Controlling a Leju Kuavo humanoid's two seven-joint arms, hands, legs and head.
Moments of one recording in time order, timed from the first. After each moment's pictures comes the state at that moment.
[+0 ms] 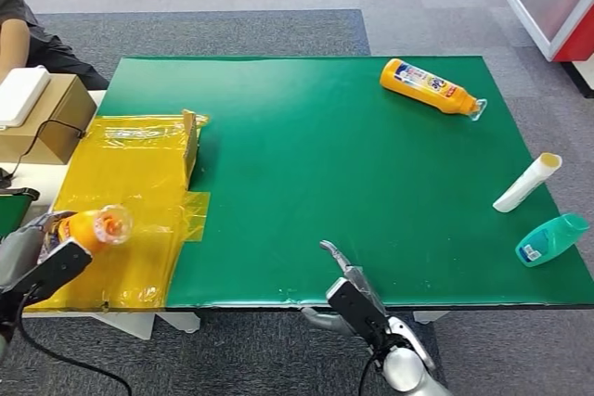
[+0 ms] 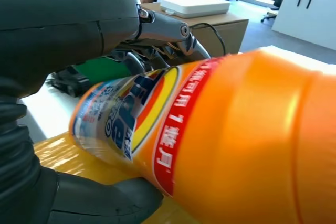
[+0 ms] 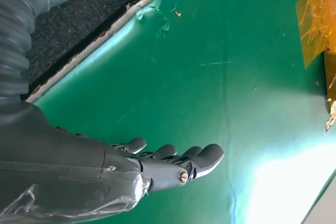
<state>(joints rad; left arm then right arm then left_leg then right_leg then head) -0.02 0.37 -0.01 -1.59 -0.53 -0.09 0.12 0.00 -0.02 0.37 -1.24 0.40 -0.08 -0.30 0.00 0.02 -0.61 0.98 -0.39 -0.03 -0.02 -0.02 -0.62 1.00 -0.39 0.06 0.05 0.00</state>
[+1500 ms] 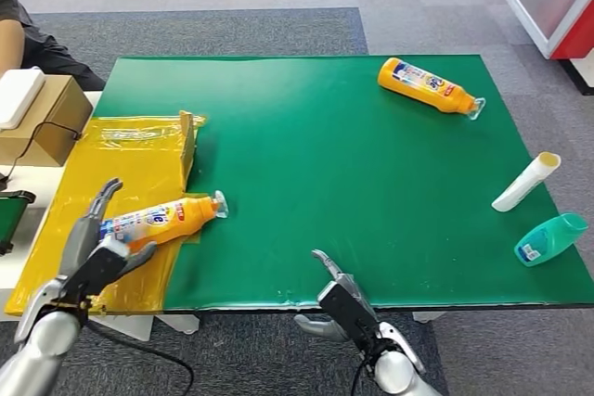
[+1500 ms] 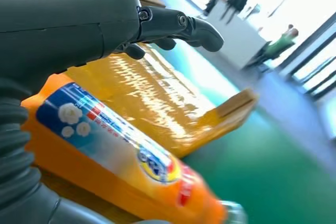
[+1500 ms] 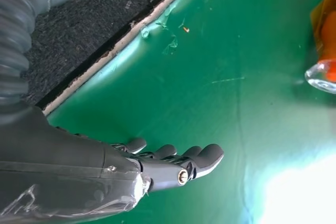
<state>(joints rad) -0.08 0.20 -0.17 -1.40 -0.28 0.19 -0.29 -0.01 0.00 0.41 -1.17 0.36 -0.10 -0.29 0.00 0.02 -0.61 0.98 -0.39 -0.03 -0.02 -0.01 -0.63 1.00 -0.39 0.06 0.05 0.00</state>
